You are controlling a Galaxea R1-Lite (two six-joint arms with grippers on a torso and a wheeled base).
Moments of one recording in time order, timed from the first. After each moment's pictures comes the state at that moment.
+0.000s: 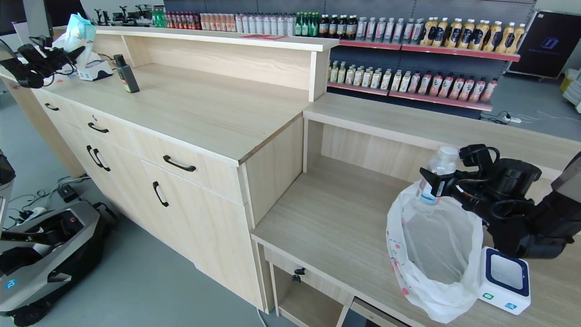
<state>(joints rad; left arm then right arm) -0.01 0.00 0.00 0.00 -0.04 0.00 -0.07 2.18 -0.84 -1.34 0.21 -0.08</state>
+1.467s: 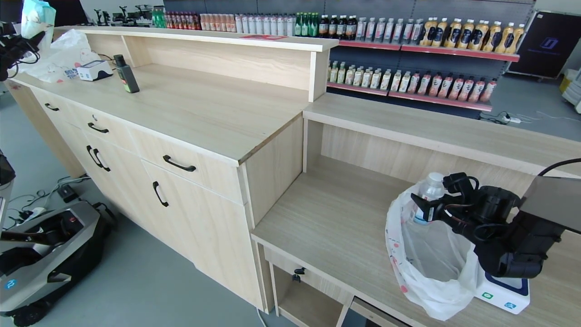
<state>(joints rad) -0.01 0.00 0.00 0.00 -0.04 0.00 -0.09 2.38 -0.81 -1.45 0.27 -0.16</state>
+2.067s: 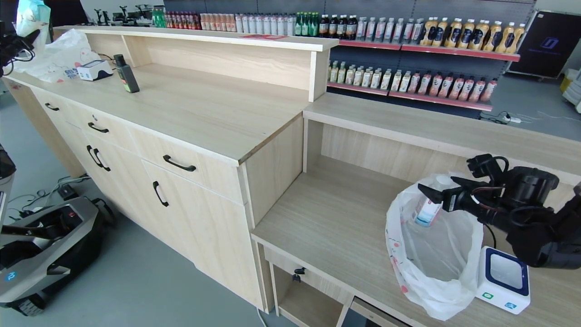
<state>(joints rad) -0.01 0.00 0.00 0.00 -0.04 0.00 -0.13 2.10 -0.73 -1.25 0.37 -0.15</state>
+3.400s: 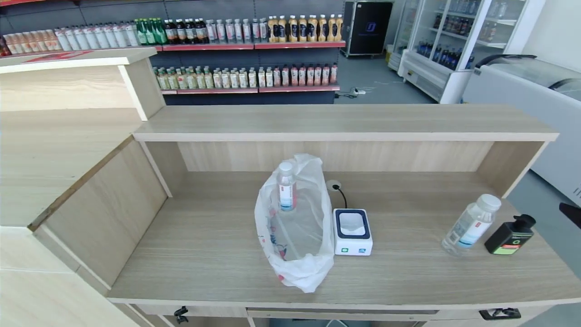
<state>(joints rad) -0.01 0.00 0.00 0.00 -0.04 0.00 -0.56 1.28 -0.46 -0.58 0.27 -0.33</state>
